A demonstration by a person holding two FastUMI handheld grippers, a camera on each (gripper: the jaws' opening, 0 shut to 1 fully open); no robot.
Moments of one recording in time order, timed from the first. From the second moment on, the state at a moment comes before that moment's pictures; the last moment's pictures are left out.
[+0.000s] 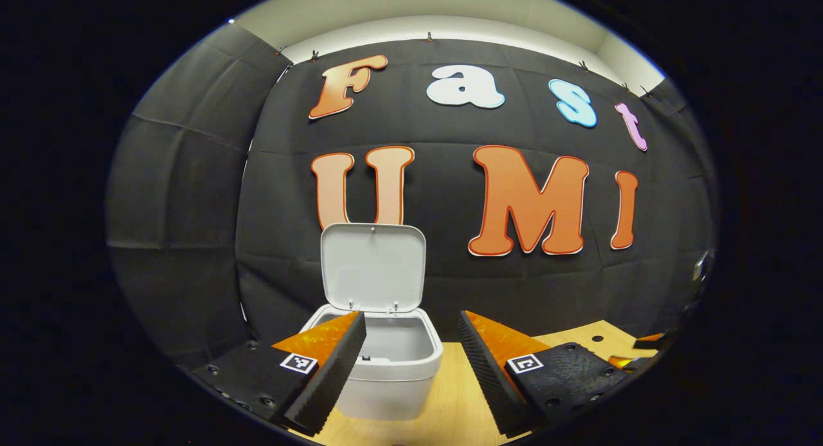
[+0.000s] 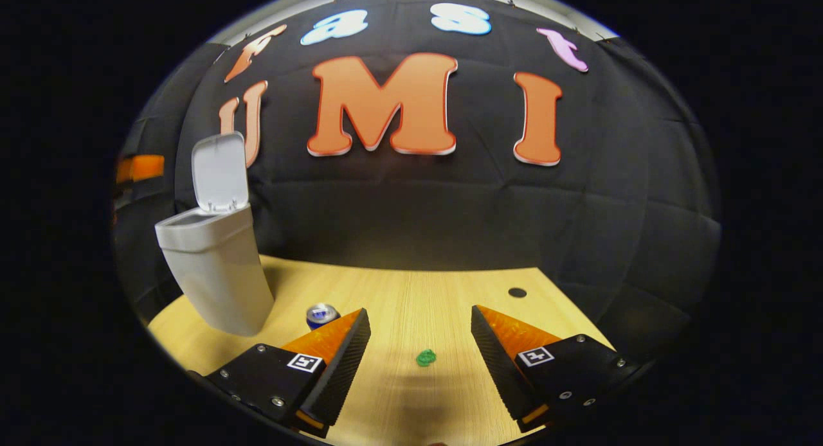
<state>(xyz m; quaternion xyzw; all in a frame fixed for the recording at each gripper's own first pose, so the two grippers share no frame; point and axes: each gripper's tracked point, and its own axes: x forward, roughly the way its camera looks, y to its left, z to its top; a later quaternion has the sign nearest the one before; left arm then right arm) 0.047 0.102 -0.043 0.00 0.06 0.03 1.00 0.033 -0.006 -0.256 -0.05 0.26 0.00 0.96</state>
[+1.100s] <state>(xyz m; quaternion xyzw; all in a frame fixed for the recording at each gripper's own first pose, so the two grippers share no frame) 0.001 0.067 -0.060 0.04 0.13 0.05 0.99 0.049 -0.014 -0.456 -0.07 0.44 0.04 0.89</state>
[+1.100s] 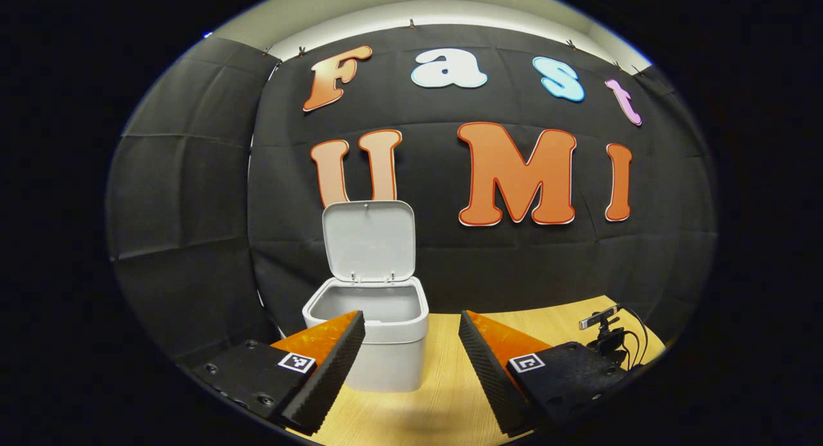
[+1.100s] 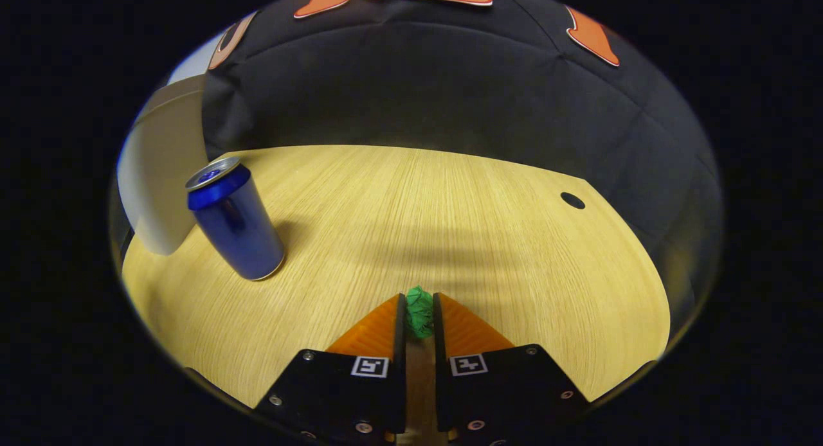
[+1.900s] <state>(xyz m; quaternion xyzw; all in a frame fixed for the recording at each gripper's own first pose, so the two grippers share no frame) -0.034 0.168 -0.054 -0.04 0.09 0.10 0.99 0.110 0.218 -0.145 -0.01 0.21 0.23 0.95</state>
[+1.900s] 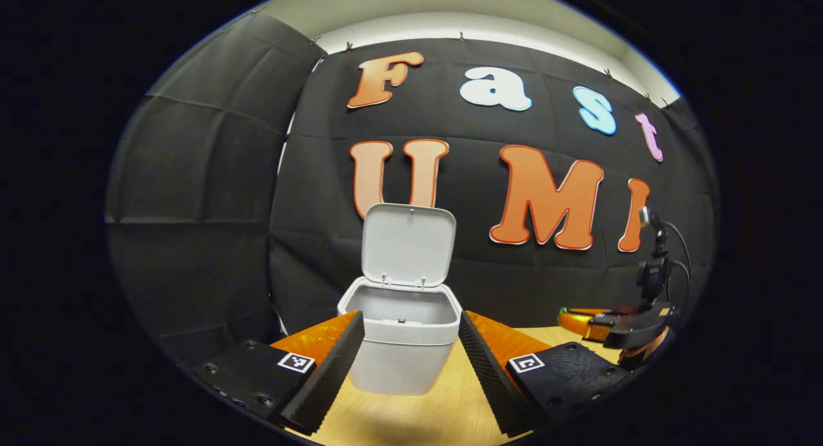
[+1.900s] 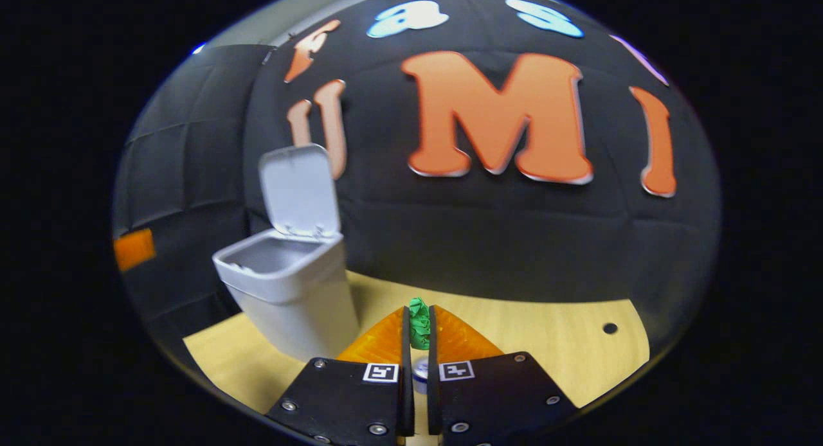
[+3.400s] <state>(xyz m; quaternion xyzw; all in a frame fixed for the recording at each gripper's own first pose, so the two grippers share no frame) 0.012 0.062 -0.098 -0.12 0.10 -0.04 0.99 0.107 0.117 -0.156 -0.03 0.18 0.12 0.98</state>
